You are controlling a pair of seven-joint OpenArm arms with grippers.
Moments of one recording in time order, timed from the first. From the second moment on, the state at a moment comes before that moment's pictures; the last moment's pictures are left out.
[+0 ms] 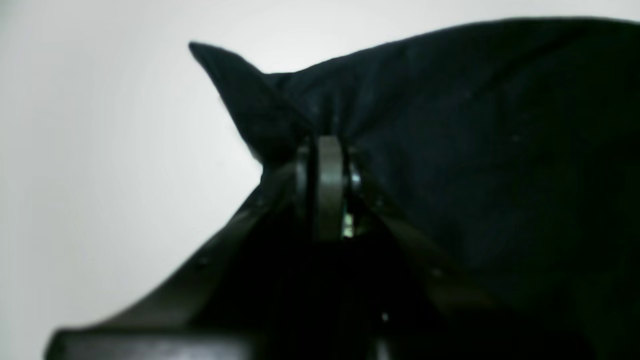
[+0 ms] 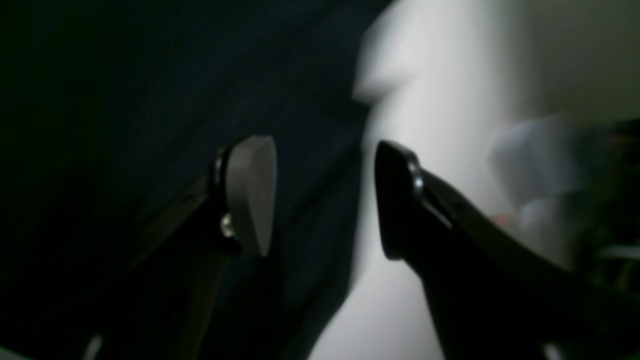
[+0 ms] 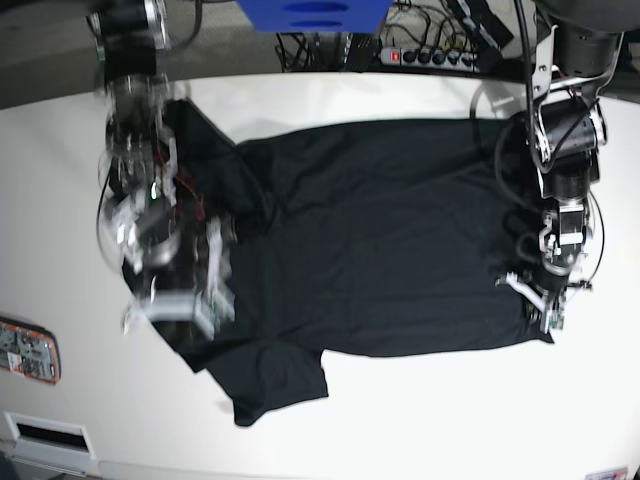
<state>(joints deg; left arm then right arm) -28.0 -20.9 -12.8 20.6 11.7 -20.6 -13.4 6.2 10.7 -4.7 109.1 -12.7 35.6 -41.7</state>
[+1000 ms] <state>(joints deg) -24.6 -20.9 -12.8 25.3 12.0 -20.7 -12.9 42.9 7.6 12.9 31.9 -12.1 33.3 -14.5</state>
